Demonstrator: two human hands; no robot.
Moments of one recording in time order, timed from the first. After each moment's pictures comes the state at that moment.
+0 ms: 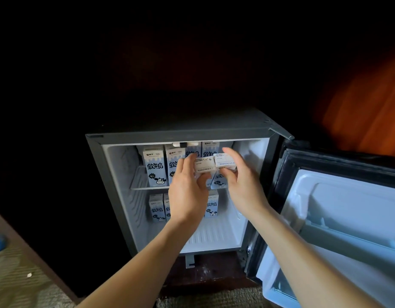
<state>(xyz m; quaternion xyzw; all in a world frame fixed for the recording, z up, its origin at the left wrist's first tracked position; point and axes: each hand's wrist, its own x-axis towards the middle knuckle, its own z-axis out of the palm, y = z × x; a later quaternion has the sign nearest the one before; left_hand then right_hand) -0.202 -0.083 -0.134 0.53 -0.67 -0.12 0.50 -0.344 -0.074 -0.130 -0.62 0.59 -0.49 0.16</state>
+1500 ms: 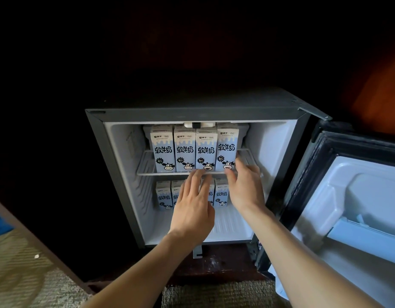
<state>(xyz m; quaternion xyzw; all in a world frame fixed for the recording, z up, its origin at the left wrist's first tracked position) -0.173 -0.080 -0.218 0.51 -0.81 -0.06 0.28 -0.325 -0.107 -0.191 -0.59 0.71 -0.39 0.06</state>
